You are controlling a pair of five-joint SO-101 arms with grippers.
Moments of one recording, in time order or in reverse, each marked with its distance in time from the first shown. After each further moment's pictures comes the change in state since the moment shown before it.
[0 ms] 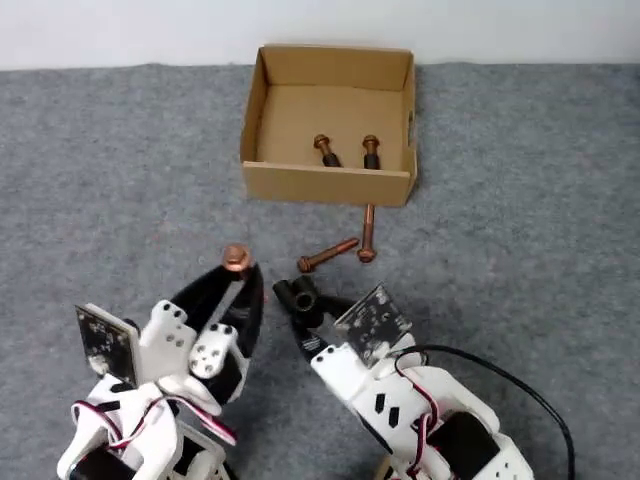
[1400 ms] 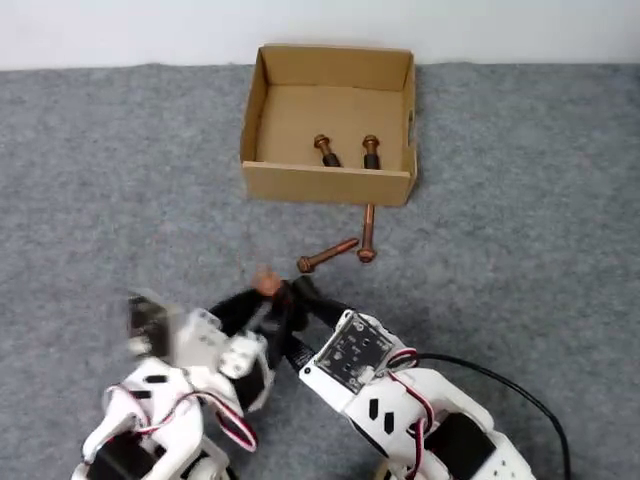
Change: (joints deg) left arm 6.2 -0.5 8.2 2.6 5.1; right arm -3.8 0.2 0.3 -5.2 8.2
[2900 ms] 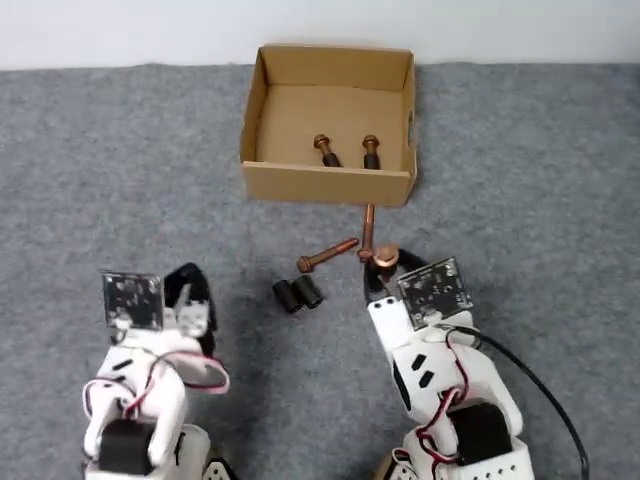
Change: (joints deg) left arm -33.3 0.4 10.8 -3.6 -14.7; right arm 29.9 0.4 -0.5 -0.6 -3.3
